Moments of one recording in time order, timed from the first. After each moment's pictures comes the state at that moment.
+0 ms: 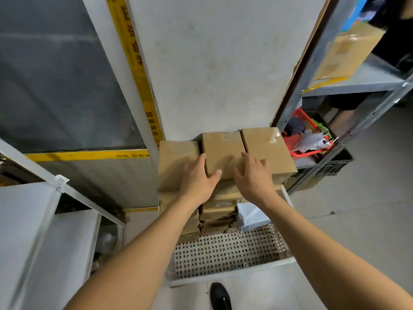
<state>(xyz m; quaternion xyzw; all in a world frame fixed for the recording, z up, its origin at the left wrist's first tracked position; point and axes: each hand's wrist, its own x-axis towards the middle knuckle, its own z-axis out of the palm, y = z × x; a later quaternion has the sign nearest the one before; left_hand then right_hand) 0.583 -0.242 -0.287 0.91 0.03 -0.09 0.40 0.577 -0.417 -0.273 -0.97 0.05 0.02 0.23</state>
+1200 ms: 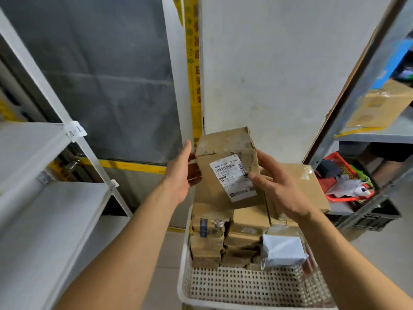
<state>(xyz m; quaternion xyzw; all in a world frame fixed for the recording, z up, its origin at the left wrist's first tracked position) 0.554 -0.144 -0.161 0.59 0.23 -0.02 0.77 0.563 -0.405 -0.177 -0.74 -0.18 0.12 0.64</state>
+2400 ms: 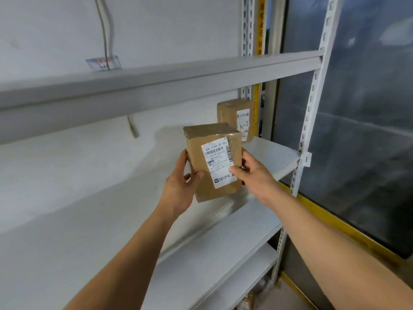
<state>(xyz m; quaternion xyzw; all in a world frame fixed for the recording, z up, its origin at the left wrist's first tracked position) 0.200 0.290 -0.117 0.74 0.33 0.39 0.44 0.417 0.196 -0.113 -0.63 -0.48 0.28 0.54</state>
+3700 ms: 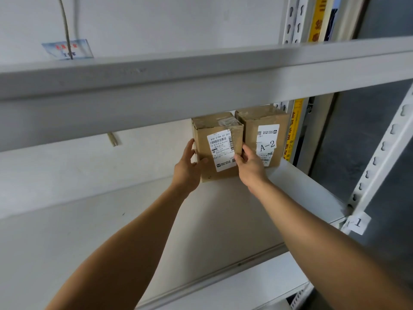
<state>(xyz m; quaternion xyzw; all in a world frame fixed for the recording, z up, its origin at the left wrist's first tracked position) 0.375 0.479 -0.129 0.62 0.50 0.45 0.41 0.571 0.458 -0.146 -0.63 -0.49 0.26 0.55</state>
